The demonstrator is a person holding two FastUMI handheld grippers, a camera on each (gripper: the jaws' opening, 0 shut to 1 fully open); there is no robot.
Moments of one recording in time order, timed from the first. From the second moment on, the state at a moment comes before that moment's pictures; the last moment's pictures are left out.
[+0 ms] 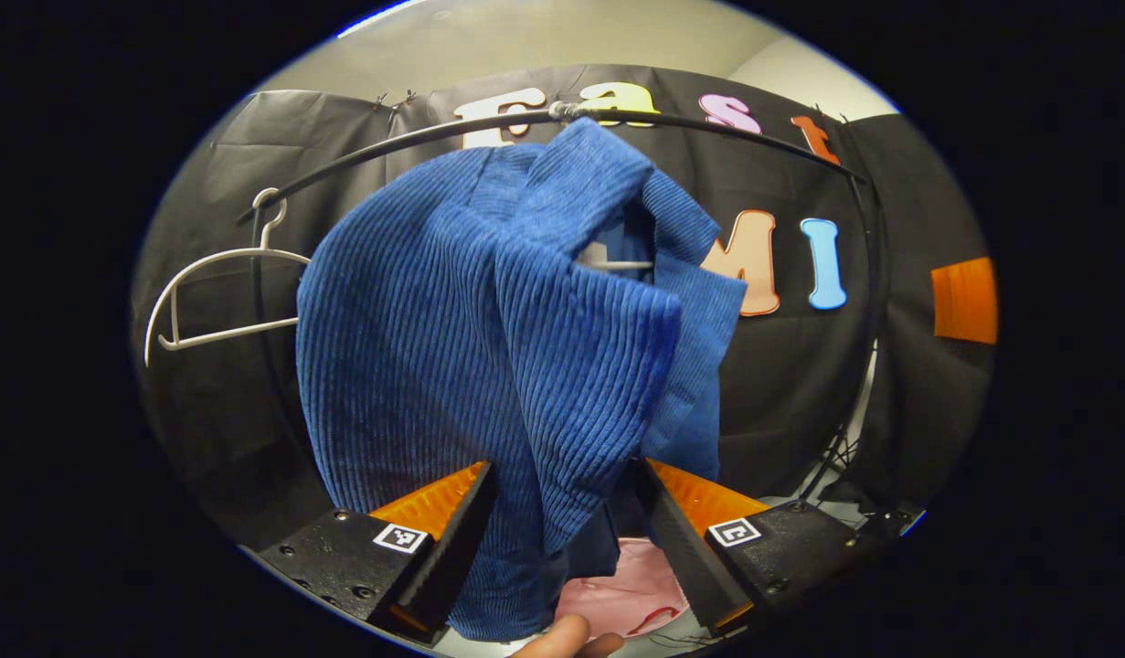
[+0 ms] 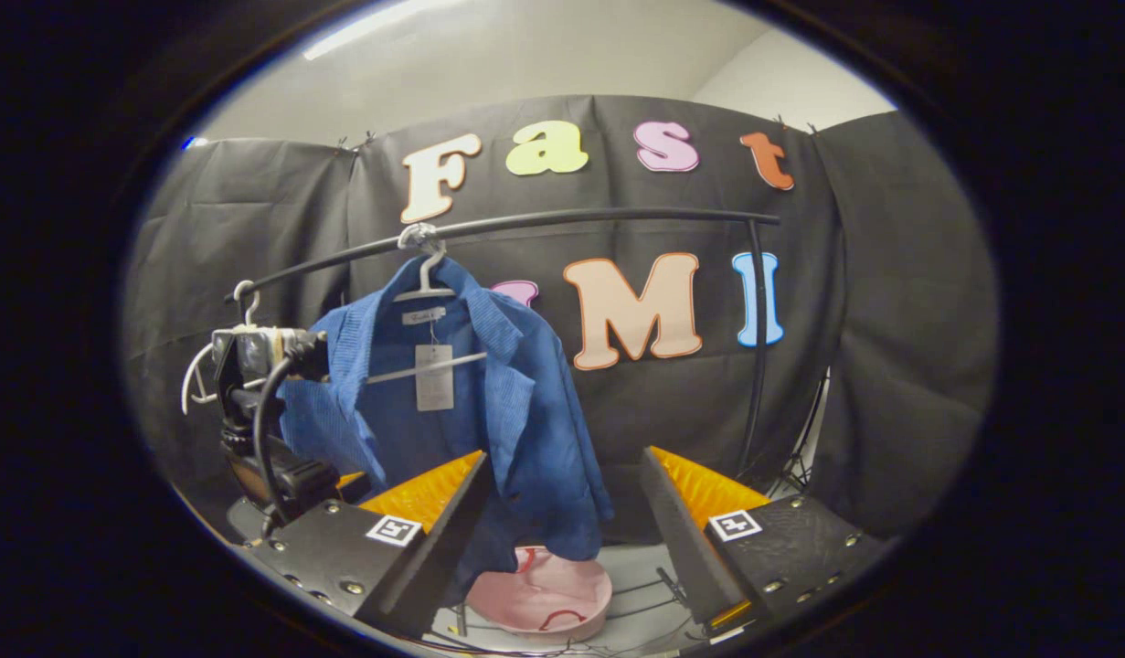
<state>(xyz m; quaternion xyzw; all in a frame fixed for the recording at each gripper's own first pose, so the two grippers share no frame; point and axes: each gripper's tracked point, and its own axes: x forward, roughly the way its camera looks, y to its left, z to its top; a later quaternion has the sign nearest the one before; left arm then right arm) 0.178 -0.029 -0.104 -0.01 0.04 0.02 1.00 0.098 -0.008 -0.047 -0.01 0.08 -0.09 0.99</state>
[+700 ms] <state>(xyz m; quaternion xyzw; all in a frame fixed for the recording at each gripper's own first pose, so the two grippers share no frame) 0.176 0.002 -0.086 0.00 -0.02 0.09 1.00 0.169 -0.014 -0.086 0.03 0.11 0.03 0.99</state>
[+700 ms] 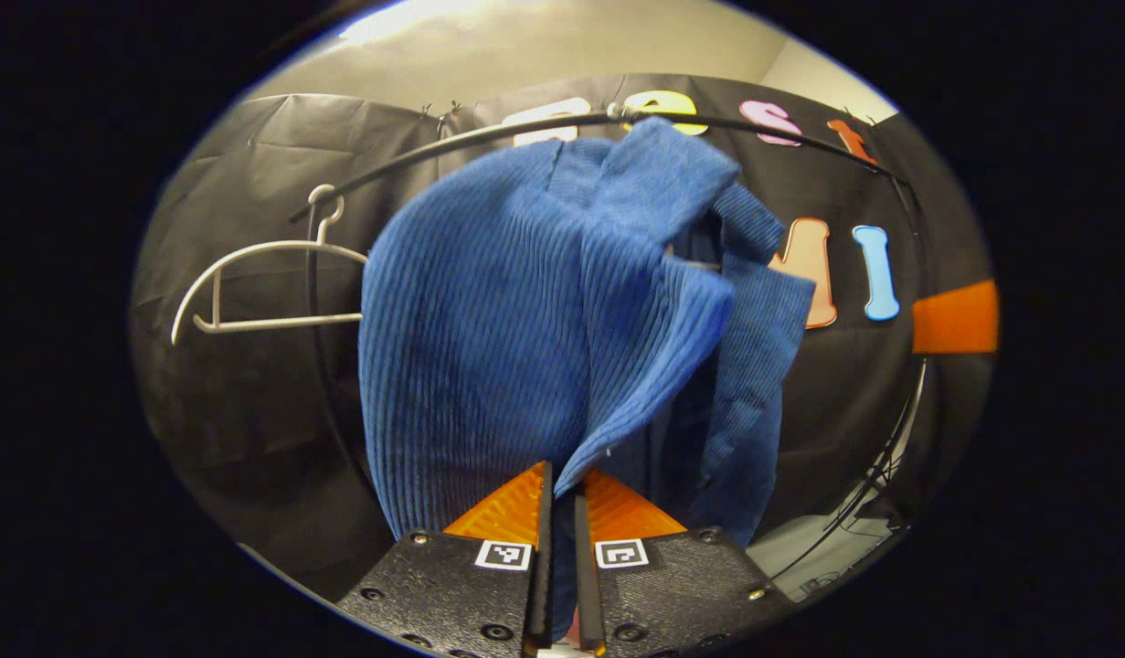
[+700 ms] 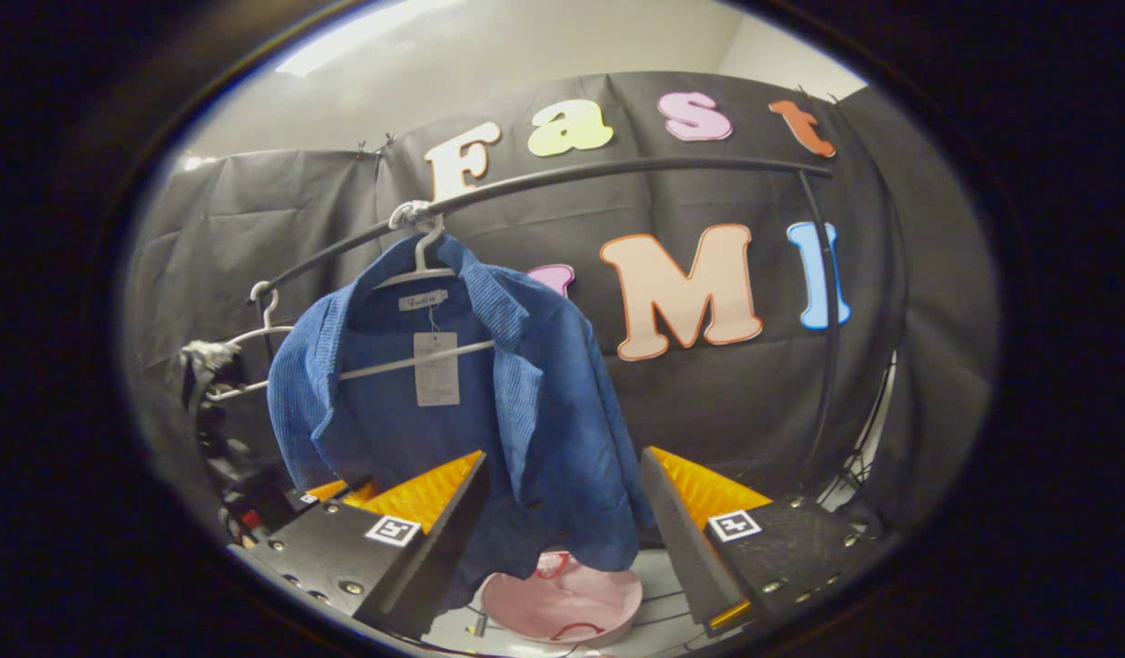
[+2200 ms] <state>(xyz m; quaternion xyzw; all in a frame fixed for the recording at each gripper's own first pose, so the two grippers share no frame) 0.178 0.022 -0.070 -0.02 0.02 0.08 1.00 0.307 0.056 -0.145 -0.01 0.11 0.09 0.99</state>
